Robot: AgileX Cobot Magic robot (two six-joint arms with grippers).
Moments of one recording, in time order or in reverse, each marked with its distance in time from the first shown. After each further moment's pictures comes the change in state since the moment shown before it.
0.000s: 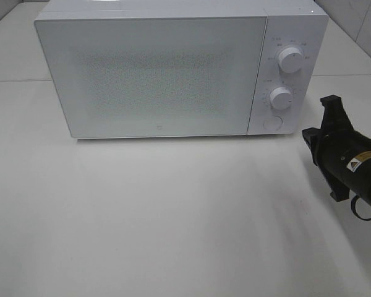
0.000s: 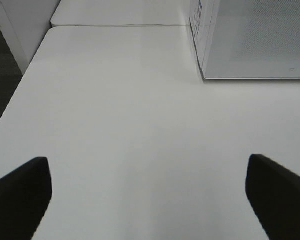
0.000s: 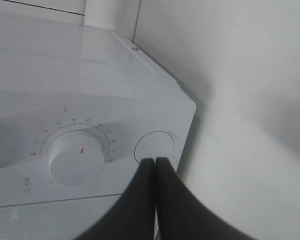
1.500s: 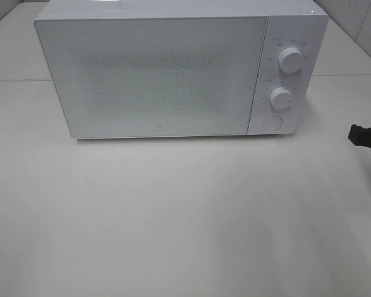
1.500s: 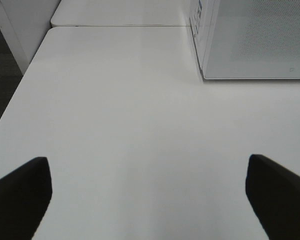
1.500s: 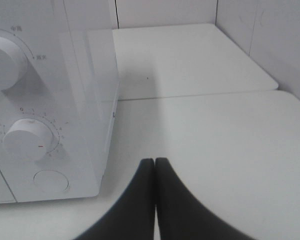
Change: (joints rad) left arm 0.000 0.000 0.000 0.000 0.000 0.000; right arm -0.342 -0.298 0.170 -0.271 -0.029 -1.267
